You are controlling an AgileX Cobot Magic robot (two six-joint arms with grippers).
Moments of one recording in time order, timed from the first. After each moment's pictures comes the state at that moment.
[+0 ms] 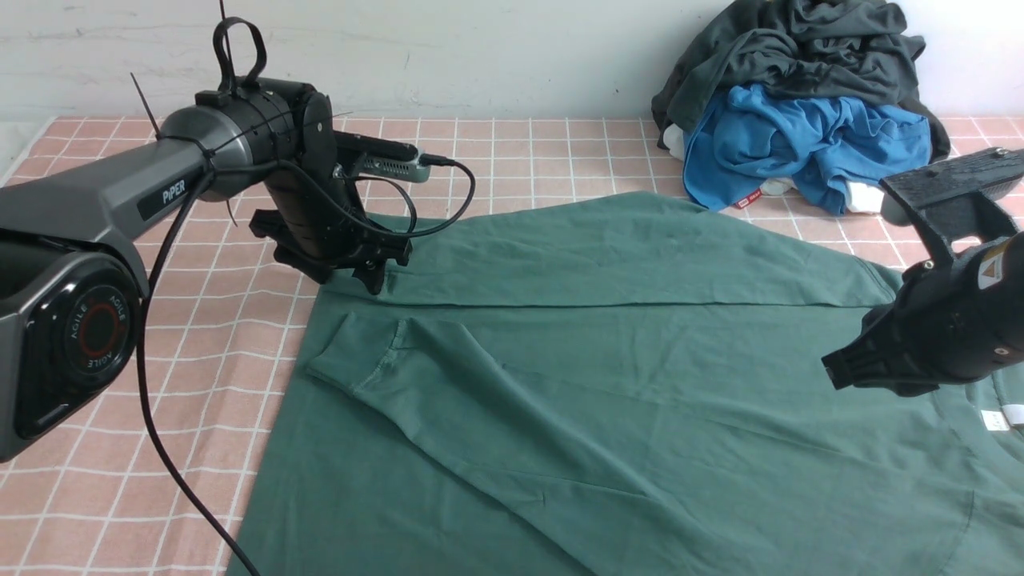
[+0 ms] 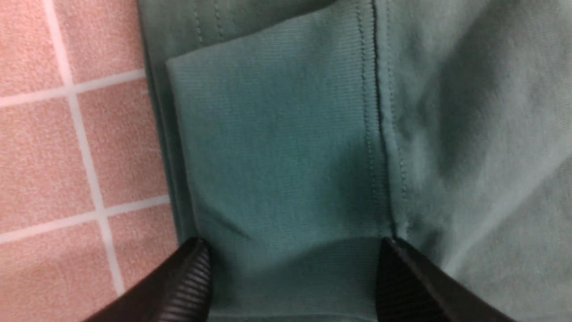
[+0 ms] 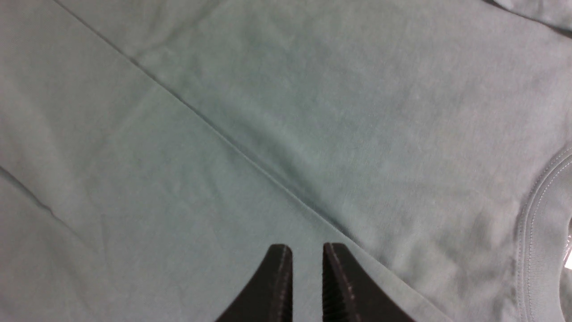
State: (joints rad) right arm 0.26 1.39 -0.99 0.01 0.85 -0.03; left arm -0.19 2.34 -1.96 -0.01 0.92 0.03
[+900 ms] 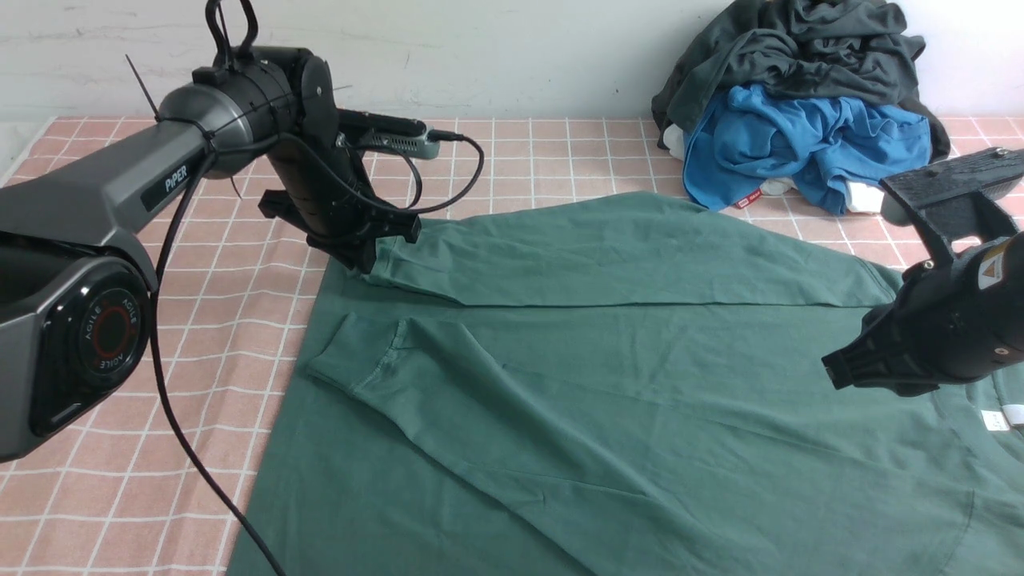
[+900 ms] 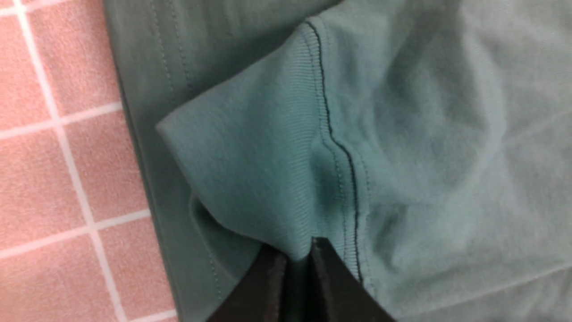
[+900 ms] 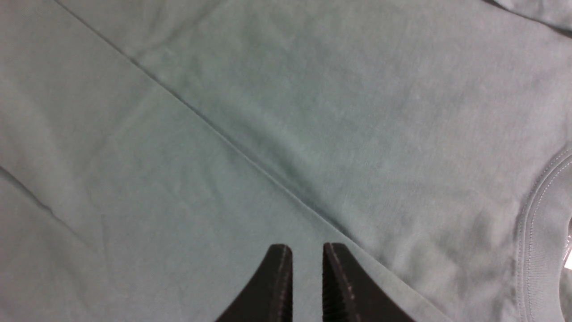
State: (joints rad) right arm 0.26 1.39 -0.99 0.01 0.85 -0.03; left arm -0.18 2.36 -2.11 -0.07 1.06 0.09
